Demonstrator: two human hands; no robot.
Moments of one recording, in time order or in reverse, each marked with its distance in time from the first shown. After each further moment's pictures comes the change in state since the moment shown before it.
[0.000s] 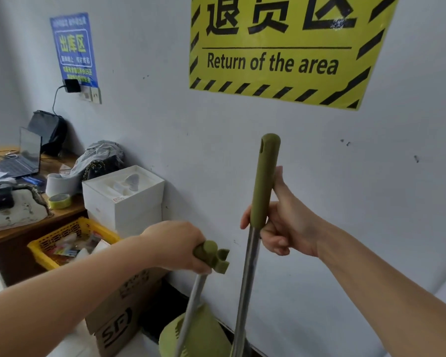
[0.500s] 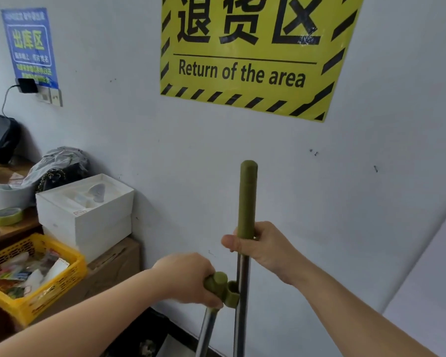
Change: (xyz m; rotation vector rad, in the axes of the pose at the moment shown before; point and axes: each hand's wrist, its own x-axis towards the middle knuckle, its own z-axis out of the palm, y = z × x) left_hand 0.051 0.052 0.027 -0.147 -0.101 0.087; right_hand 0.000 0.036 -0.008 -0.240 0.434 -0.182
